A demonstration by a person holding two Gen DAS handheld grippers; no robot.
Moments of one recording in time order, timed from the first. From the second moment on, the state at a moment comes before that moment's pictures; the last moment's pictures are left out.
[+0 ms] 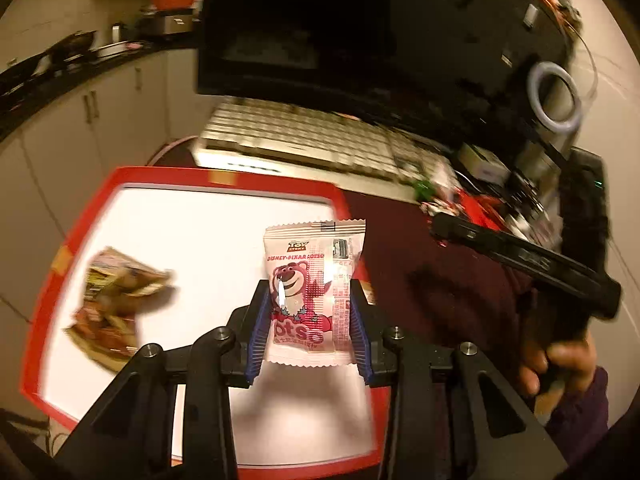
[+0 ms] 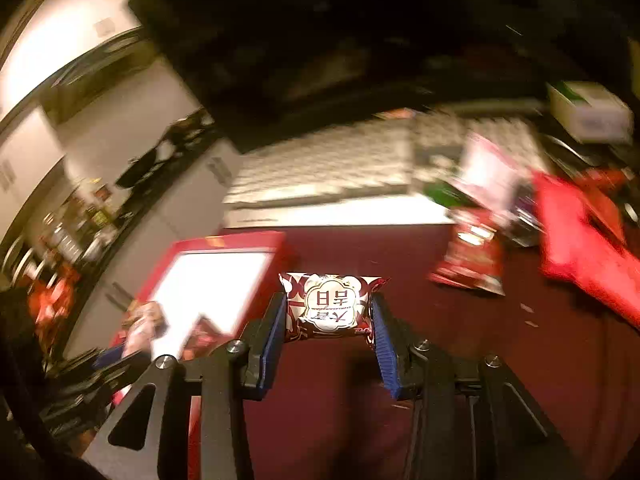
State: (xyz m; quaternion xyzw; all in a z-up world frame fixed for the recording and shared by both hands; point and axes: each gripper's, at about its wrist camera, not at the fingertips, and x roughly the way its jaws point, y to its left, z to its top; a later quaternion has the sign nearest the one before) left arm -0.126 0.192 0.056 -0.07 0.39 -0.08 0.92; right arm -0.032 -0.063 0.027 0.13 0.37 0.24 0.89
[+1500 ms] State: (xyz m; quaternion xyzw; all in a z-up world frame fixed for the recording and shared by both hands) left arm -0.104 0.120 0.060 0.03 0.41 -0.06 0.91; right arm -0.062 -0.187 0.021 0.13 0.34 0.16 0.92
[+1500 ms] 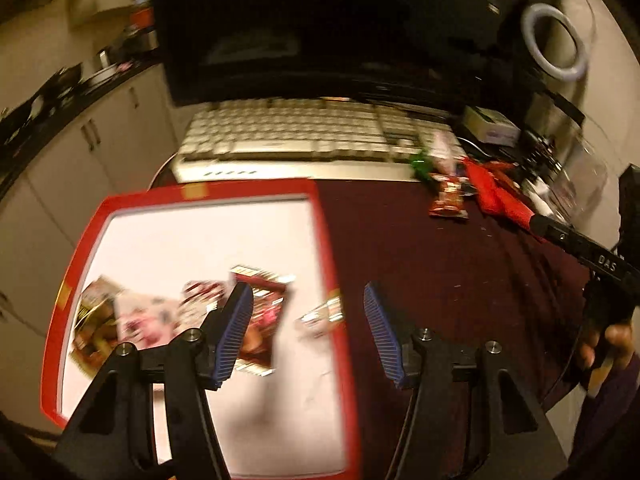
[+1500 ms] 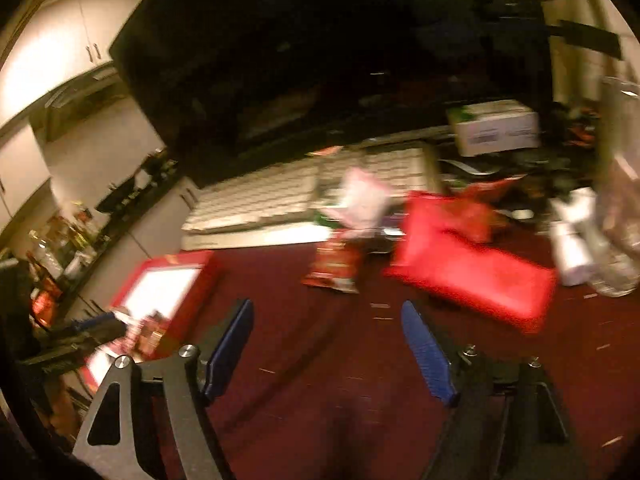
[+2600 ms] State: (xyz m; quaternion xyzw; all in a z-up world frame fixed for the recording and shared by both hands) left arm 0.036 -0.065 -0.003 0.08 0.51 -0.12 0.85; right arm 0.008 -0.218 -0.015 -0.04 0.40 0.16 0.90
